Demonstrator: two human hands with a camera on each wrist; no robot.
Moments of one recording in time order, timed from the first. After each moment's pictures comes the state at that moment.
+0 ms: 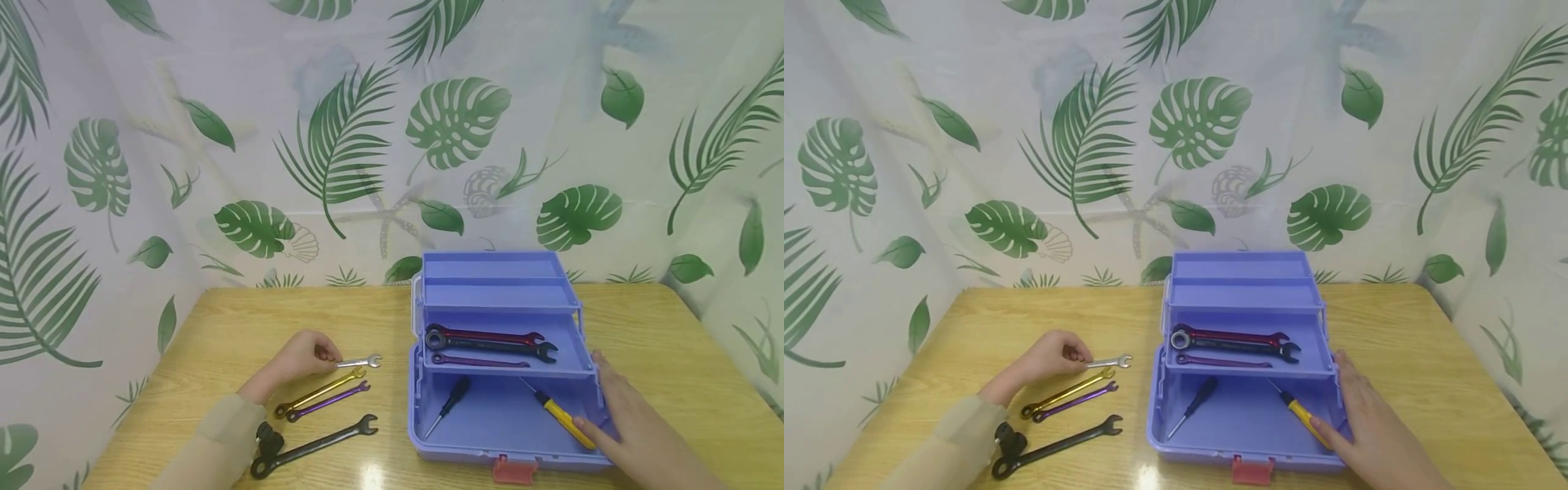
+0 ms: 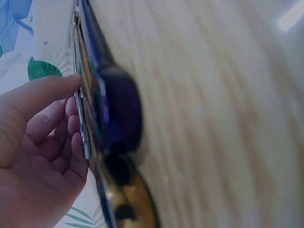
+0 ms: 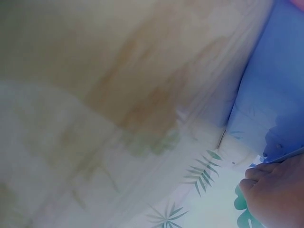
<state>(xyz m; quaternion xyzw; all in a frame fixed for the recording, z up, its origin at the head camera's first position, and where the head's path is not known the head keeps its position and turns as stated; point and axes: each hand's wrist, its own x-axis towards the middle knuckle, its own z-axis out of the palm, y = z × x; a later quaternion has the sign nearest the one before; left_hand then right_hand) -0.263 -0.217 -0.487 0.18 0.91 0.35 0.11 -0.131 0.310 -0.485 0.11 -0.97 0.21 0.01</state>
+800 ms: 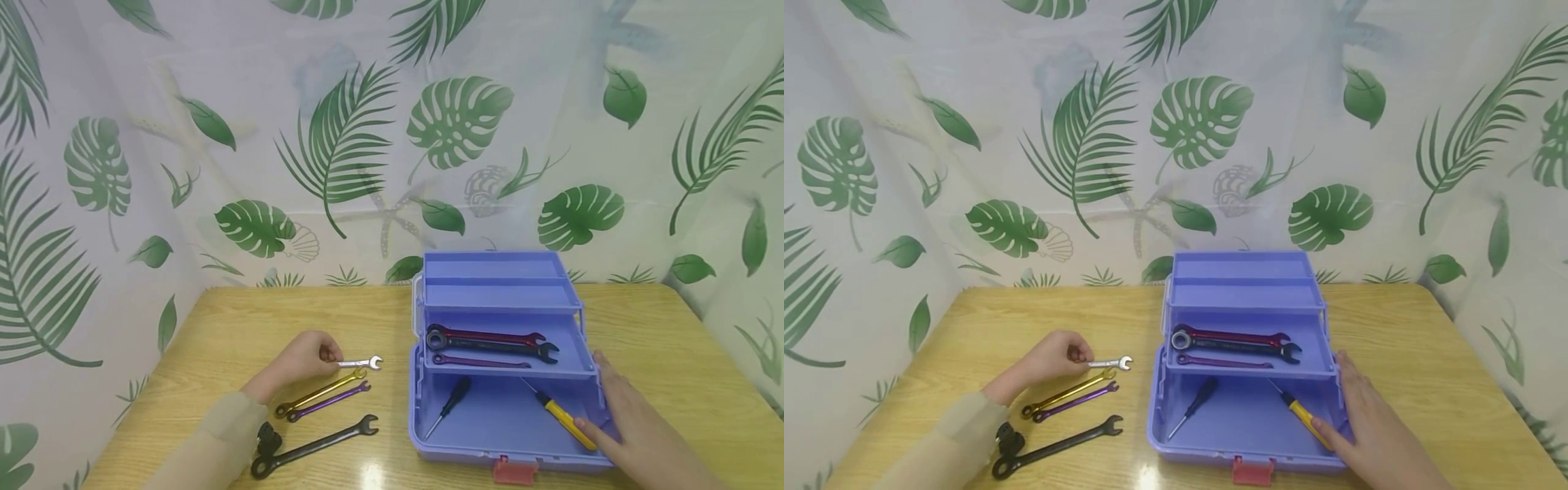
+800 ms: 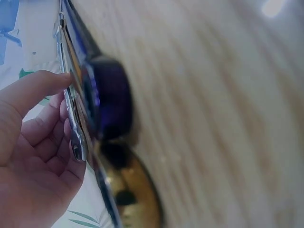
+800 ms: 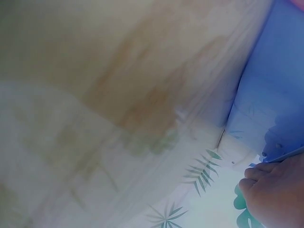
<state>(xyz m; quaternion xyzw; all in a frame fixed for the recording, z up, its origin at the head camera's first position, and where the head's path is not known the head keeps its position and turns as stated) -0.259 -0.210 -0.481 0.18 0.92 0.33 0.10 -0.132 0.311 -0.484 0.11 -0.97 0.21 -0.01</state>
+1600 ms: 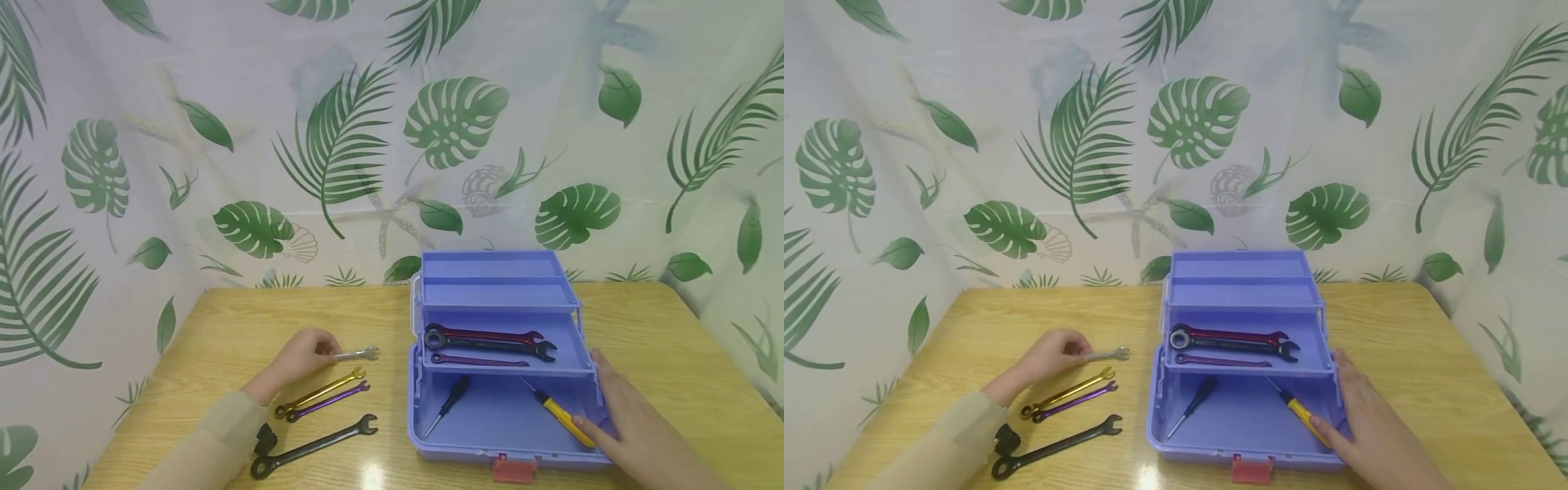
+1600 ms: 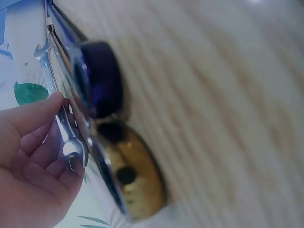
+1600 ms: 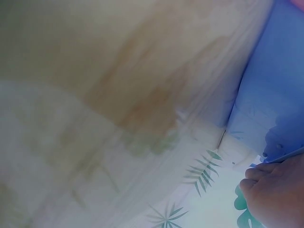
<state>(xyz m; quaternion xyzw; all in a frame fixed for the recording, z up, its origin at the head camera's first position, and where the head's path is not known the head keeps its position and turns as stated) -0.261 -0.207 -0.481 0.16 0.93 0.32 0.07 -0.131 0.309 -0.481 0.10 -0.98 0.19 -0.01</state>
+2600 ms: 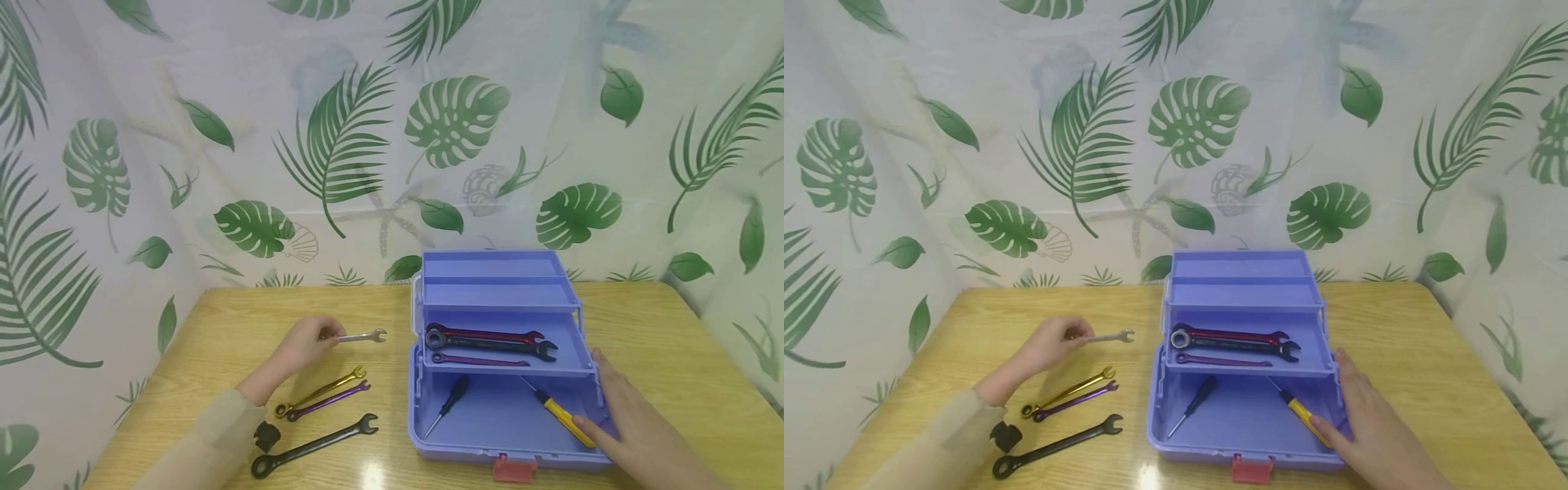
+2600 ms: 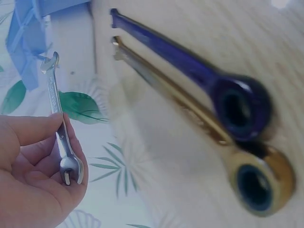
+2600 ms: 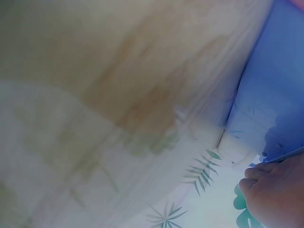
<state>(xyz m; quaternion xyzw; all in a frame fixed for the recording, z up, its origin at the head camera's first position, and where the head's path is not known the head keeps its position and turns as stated) -0.253 -0.188 -0.443 0.14 0.94 0.31 0.03 -0.131 0.309 -0.482 0.10 -0.98 0.19 -0.01</state>
